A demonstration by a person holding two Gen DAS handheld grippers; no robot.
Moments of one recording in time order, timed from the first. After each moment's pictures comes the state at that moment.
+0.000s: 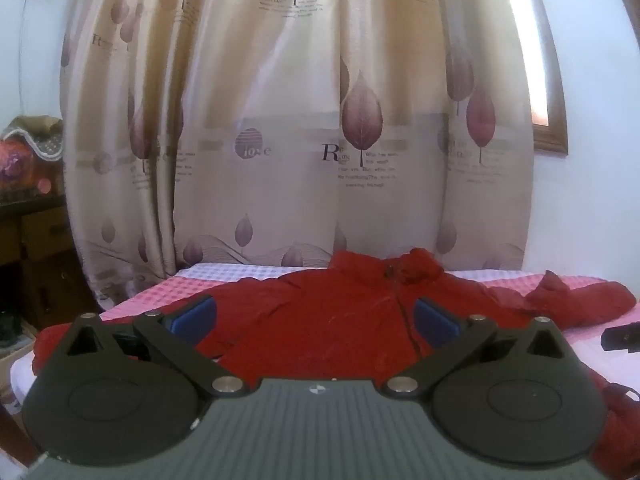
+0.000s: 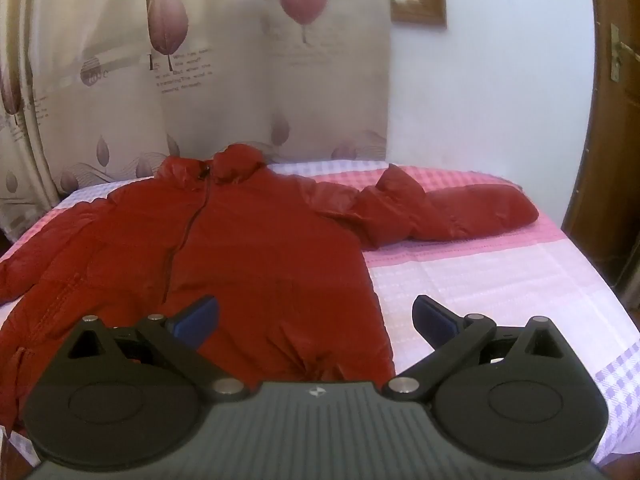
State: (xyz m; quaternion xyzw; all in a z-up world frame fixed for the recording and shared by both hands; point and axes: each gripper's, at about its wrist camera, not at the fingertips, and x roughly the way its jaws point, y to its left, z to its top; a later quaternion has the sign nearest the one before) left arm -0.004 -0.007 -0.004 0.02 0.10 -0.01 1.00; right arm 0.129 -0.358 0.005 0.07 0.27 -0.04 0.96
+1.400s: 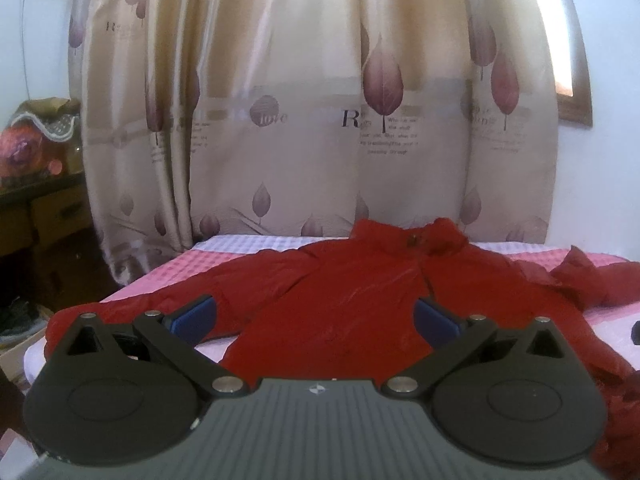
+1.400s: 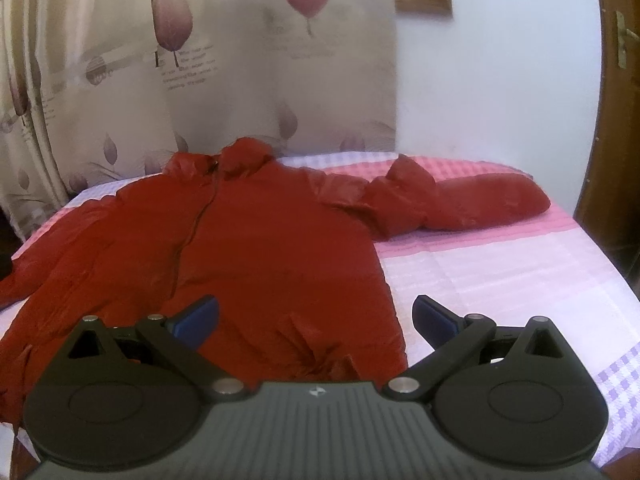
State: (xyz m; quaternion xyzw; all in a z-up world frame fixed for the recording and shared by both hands) left arm 0.015 -0.009 -0.010 0.03 0.15 0.02 0.99; right arm 0.129 -0.361 -0.004 0.08 0.28 -0.02 0.96
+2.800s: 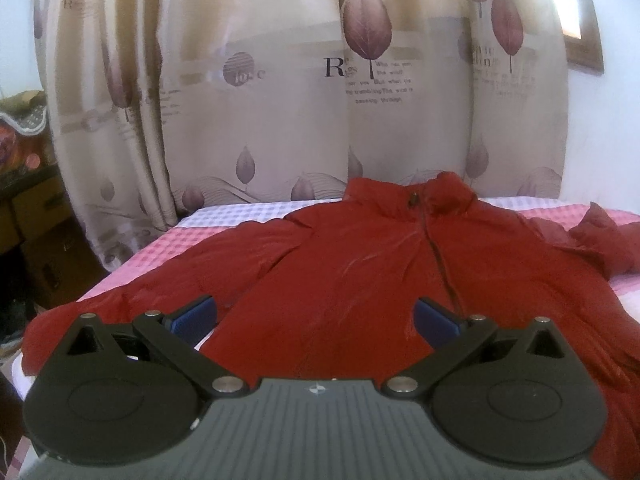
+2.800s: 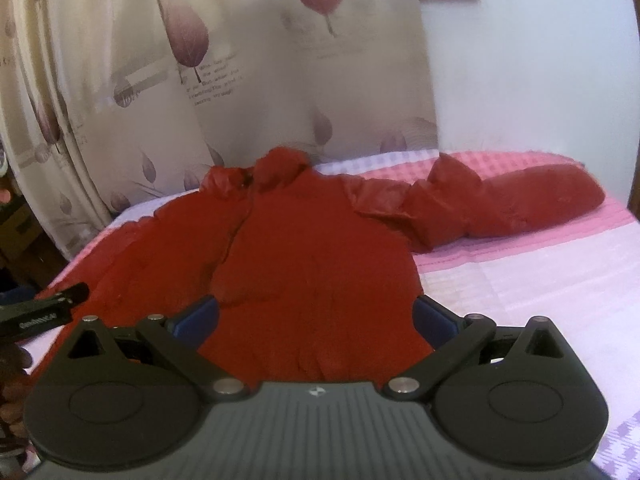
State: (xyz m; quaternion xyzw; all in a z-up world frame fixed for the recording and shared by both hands) left arm 0.088 -0.030 -0.025 0.07 0.21 0.02 0.97; right arm 0.163 -0.394 -0.009 0.14 0.27 0.07 0.95
